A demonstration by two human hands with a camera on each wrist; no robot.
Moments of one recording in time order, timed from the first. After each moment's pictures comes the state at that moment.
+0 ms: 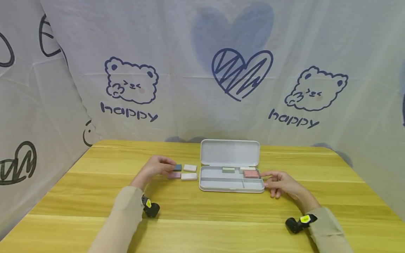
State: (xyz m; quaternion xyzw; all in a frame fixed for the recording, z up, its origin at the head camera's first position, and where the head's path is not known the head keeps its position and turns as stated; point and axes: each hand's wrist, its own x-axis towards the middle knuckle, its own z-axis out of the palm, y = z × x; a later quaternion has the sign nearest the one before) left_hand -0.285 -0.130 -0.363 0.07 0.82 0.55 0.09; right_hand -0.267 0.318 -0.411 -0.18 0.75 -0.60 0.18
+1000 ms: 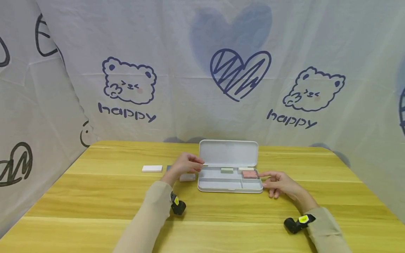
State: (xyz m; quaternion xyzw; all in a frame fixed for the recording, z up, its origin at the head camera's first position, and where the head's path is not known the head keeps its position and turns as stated) left_hand -0.302 -0.045 -0.367 0.10 0.81 0.57 0.12; right_hand -0.267 0.318 -0.411 -0.18 0.76 -0.60 0.18
